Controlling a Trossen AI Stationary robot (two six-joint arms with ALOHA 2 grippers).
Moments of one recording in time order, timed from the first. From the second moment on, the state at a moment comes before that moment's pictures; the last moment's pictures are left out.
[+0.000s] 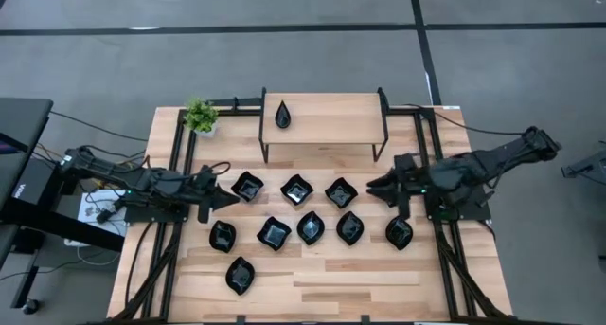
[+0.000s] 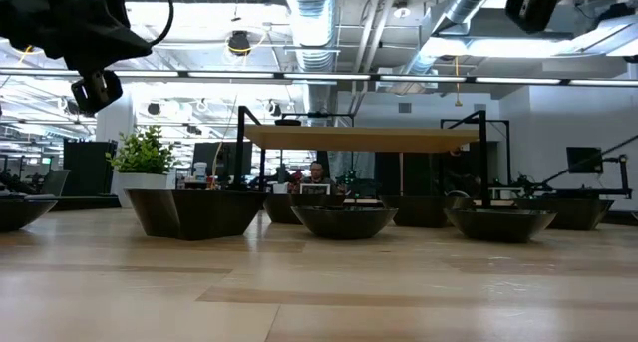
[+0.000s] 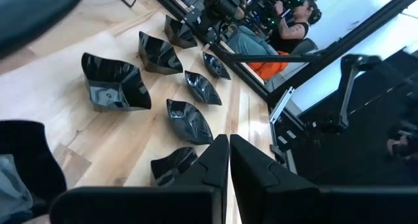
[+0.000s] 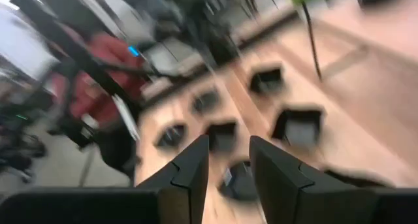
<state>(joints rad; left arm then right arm) -0.32 0.35 0.23 -0.10 -0.24 -0.76 0.38 0.71 0.73 -0.33 0.41 0.65</state>
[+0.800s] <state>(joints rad) -0.32 0.29 0.23 -0.10 -0.23 -0.66 0.38 1.00 0.85 -0.63 0.15 1.06</state>
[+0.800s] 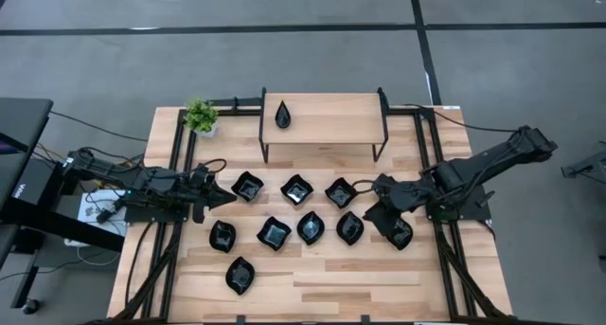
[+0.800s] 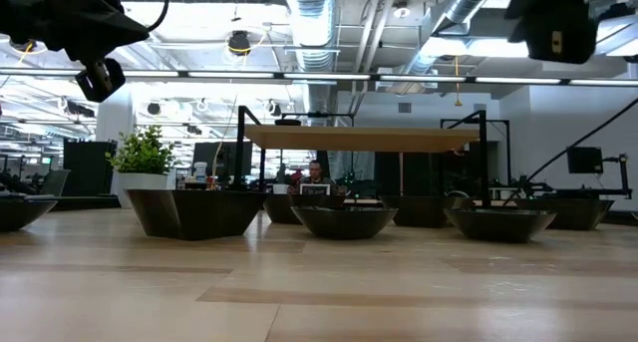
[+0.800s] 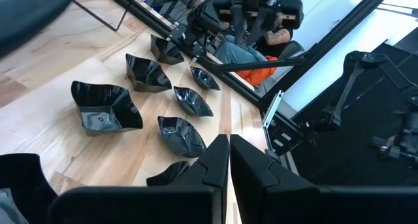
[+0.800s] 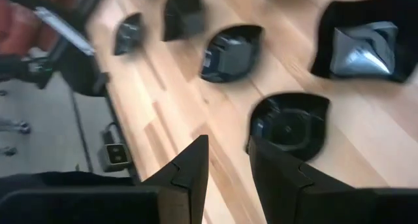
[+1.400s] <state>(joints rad) -0.32 0.29 0.23 -0.10 -0.23 -0.66 0.38 1.12 0.85 -0.76 0.09 1.21</state>
